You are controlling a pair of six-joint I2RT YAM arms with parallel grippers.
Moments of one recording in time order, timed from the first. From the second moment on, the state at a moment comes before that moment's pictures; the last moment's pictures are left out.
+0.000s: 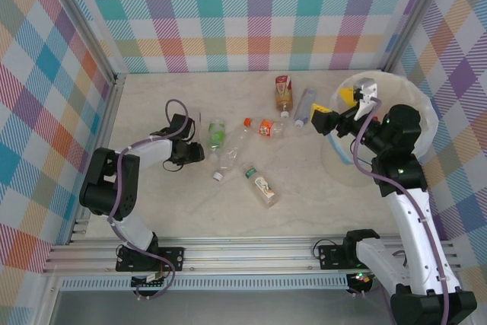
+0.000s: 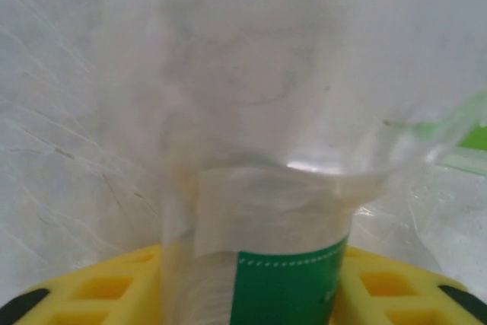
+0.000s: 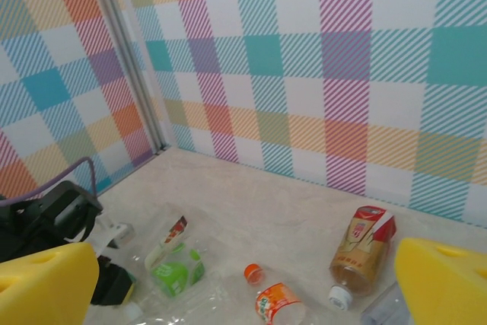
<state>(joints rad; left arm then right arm) -0.25 1.69 0.93 -0.40 0.04 -0.44 0.11 0.86 1.00 -0.20 -0.56 0.11</state>
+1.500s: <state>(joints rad) -0.60 1.16 0.83 -0.08 0.30 -0.45 0.53 1.45 1.25 0.00 -0.53 0.55</state>
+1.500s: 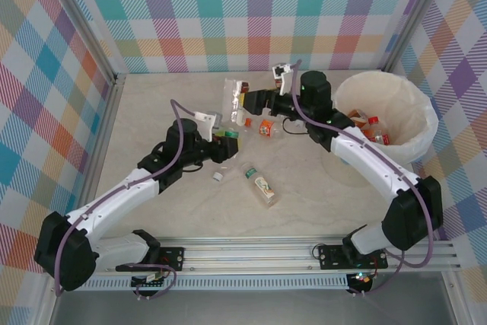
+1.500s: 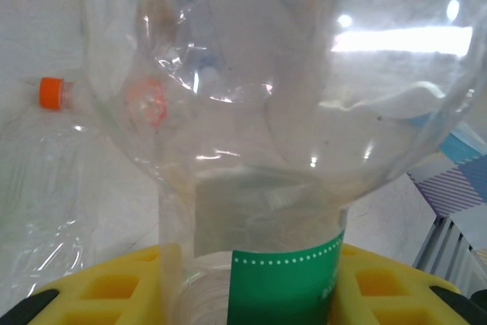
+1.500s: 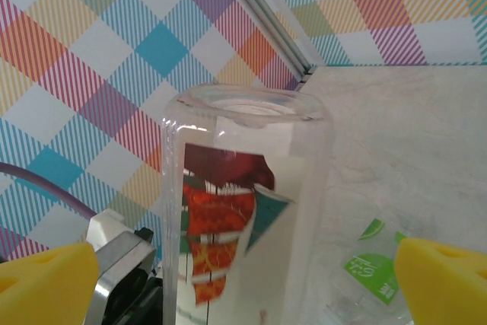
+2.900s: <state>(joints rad) -0.68 0.87 0.53 0.10 -0.05 -0.46 0.52 1.22 1.28 -0.15 -0.16 0.35</state>
